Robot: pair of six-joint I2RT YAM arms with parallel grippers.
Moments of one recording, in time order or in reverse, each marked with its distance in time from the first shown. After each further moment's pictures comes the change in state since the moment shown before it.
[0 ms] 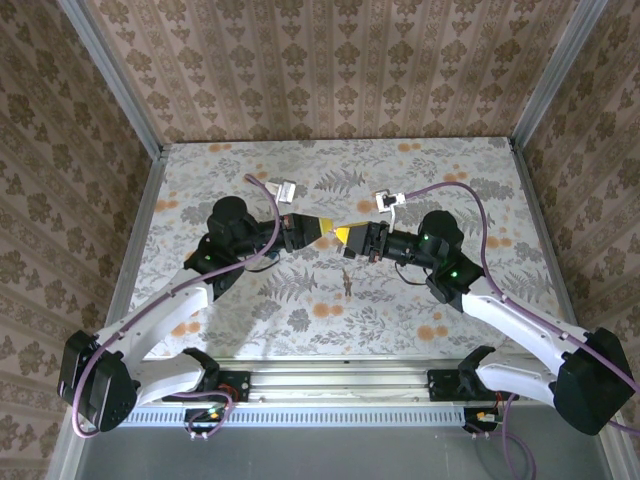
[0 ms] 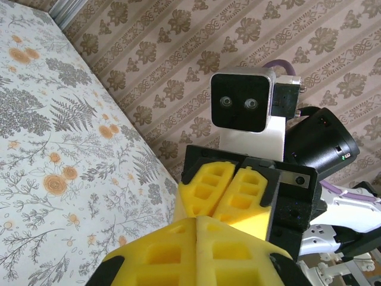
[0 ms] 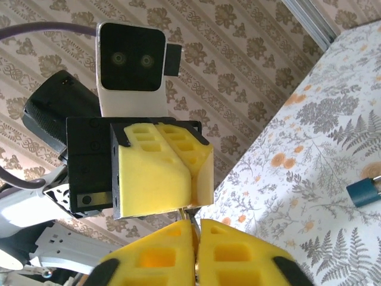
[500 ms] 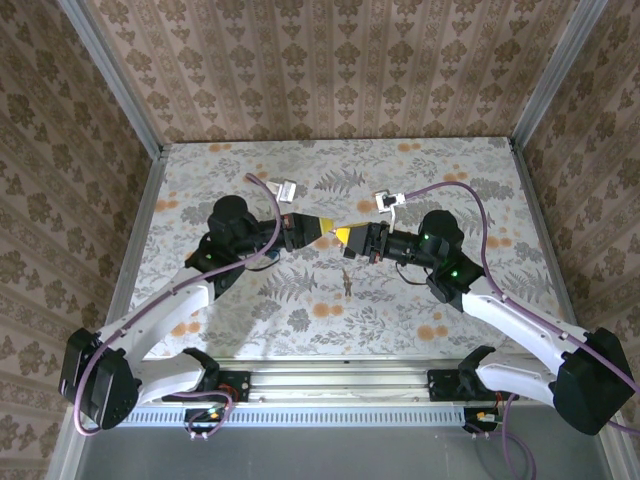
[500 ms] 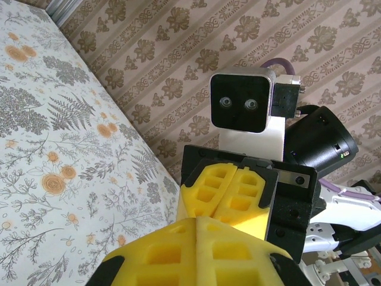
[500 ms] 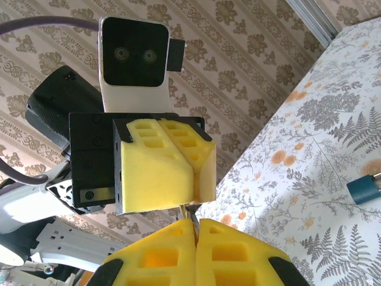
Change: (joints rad) left arm 0.005 0.017 0.000 0.018 0.018 -0.004; right arm -0.003 0.001 0.000 -0.005 -0.014 -0.002
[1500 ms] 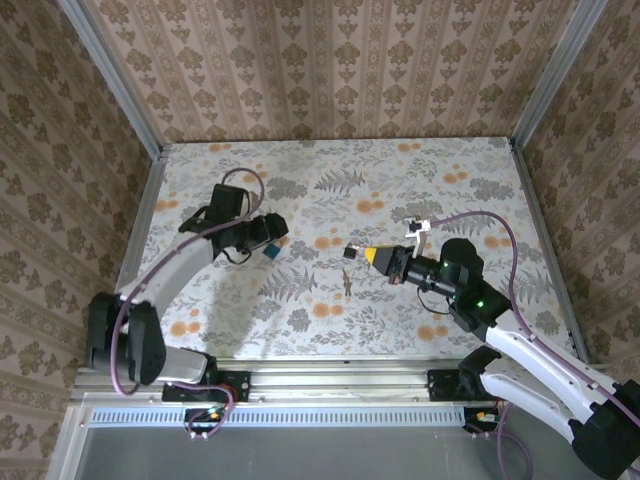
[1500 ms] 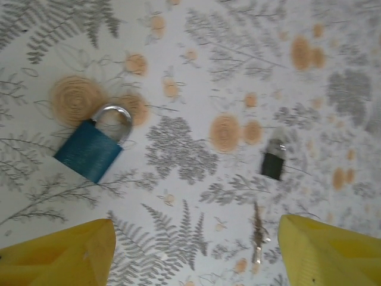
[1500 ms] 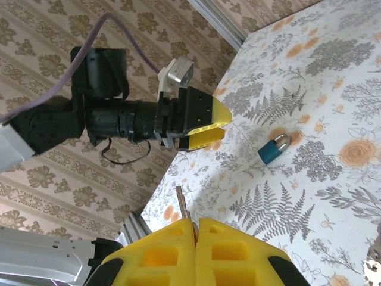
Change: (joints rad) left arm 0.283 0.270 0.191 -0.830 -0.457 0.258; right arm -0.035 -0.304 -0.200 -0.262 0.208 -0.063
